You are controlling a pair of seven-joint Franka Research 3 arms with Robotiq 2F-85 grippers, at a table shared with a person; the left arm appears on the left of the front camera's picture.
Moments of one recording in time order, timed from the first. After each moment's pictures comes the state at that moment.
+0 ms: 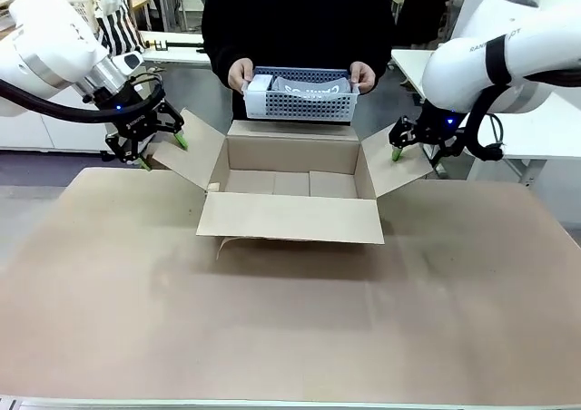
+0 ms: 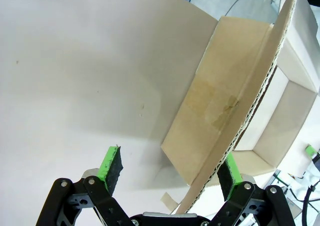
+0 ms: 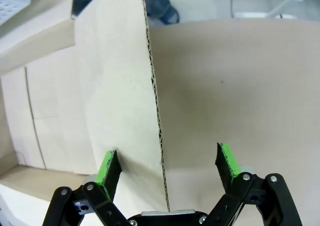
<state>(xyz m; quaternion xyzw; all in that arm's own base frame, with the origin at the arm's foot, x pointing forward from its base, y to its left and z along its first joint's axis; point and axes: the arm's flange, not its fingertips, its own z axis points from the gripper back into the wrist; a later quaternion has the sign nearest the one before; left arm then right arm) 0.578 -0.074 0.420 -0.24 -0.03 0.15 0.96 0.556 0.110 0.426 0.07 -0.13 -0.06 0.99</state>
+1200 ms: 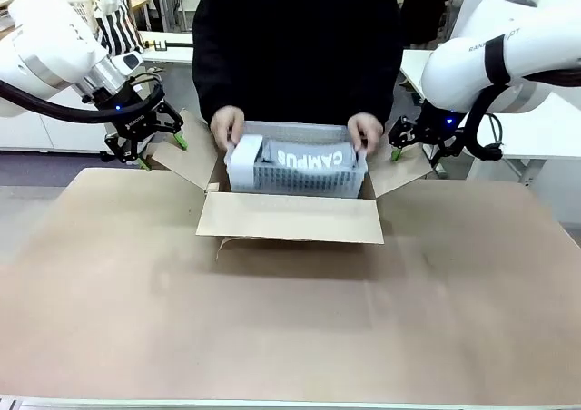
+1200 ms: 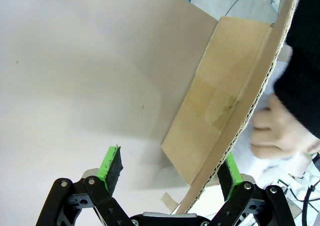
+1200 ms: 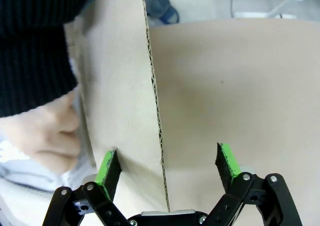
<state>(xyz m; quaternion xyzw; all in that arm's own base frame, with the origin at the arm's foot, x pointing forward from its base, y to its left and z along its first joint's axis) 0.578 -0.074 0.420 -0.24 -0.03 0.15 0.96 0.556 0.110 0.426 0.07 -0.13 -0.06 0.99</state>
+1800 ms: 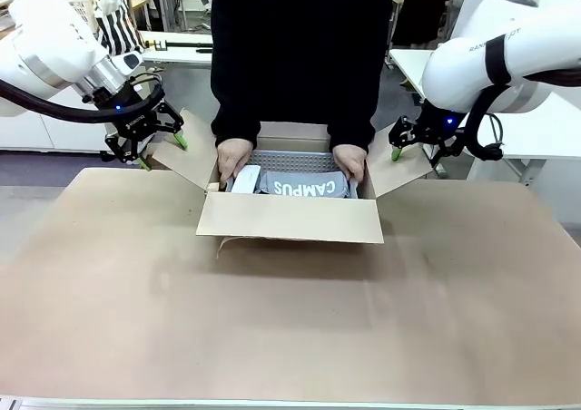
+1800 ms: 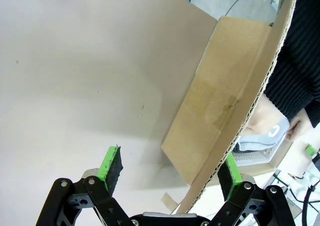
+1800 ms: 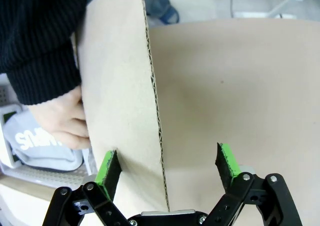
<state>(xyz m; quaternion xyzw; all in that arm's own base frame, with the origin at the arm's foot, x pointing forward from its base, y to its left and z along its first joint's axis) 0.578 -0.074 0.420 -0.24 -0.03 0.15 0.96 0.556 0.110 0.426 0.07 -0.13 -0.06 0.99</state>
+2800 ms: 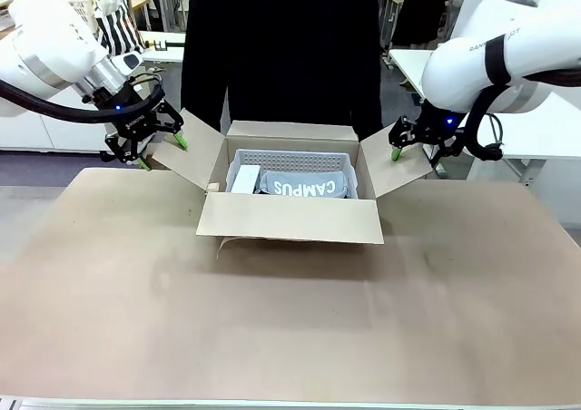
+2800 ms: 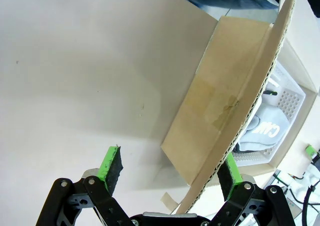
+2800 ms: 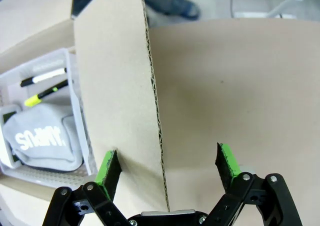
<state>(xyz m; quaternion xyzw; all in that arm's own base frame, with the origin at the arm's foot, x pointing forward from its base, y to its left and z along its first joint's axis) 0.578 -0.074 0.420 -0.24 -0.03 0.15 0.96 0.556 0.110 0.426 0.07 -0.13 -0.06 0.99</state>
